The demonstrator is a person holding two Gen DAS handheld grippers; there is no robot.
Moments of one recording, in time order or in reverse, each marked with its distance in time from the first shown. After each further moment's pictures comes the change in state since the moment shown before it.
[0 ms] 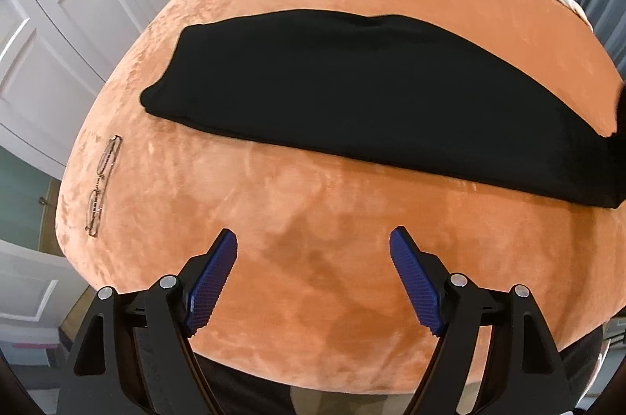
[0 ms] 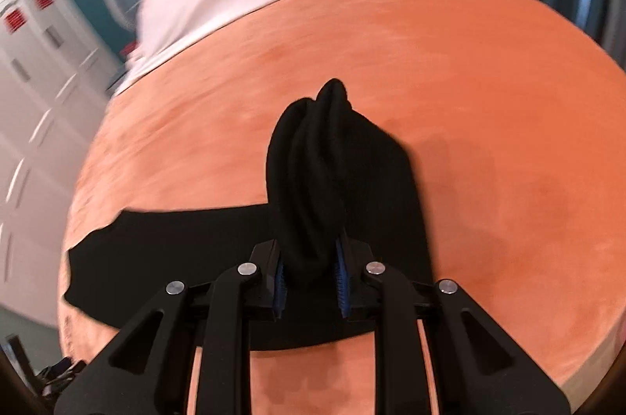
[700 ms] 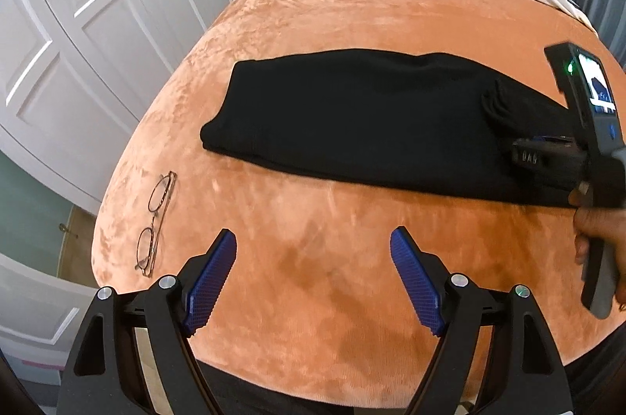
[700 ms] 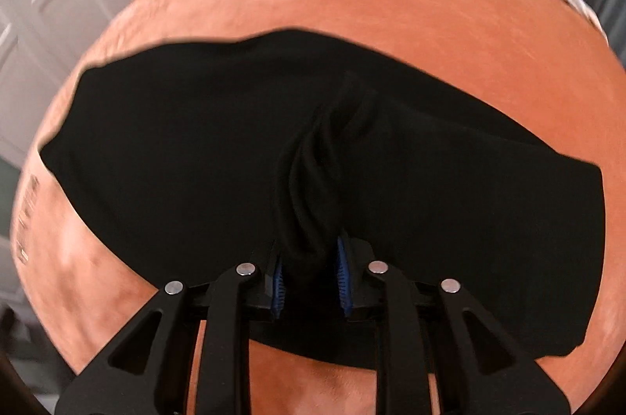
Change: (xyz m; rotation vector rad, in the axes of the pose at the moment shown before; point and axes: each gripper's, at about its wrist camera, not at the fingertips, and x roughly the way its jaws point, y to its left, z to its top) left arm -0.013 0.058 0.009 0.037 -0.125 0.076; right arm 0.141 0.260 -0.125 -0.523 0.219 -0.028
